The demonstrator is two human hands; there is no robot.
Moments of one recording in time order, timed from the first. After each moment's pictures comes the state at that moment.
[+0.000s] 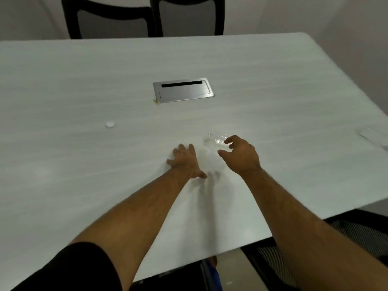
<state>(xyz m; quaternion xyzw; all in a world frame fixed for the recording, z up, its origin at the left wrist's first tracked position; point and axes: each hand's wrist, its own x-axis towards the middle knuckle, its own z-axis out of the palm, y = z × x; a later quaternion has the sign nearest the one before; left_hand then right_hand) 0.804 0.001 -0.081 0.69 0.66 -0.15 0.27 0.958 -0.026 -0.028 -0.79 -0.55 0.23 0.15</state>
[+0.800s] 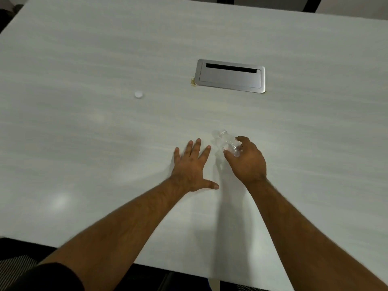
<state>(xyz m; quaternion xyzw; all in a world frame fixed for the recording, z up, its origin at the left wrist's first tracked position) 0.806 -0.005 -0.122 0.68 0.69 -0.12 0.24 0.974 0.050 -0.113 -0.66 -0.67 0.28 0.16</state>
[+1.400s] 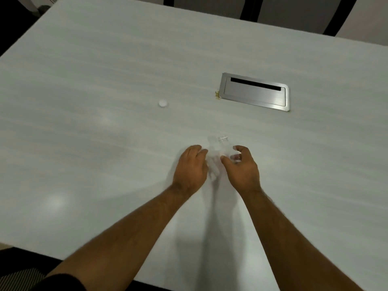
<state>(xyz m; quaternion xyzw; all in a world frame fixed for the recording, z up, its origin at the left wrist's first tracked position) 0.733 -0.004 -0.161 0.65 0.72 0.26 0.04 0.879 0.042 -0.108 -0.67 -0.58 0.40 0.23</state>
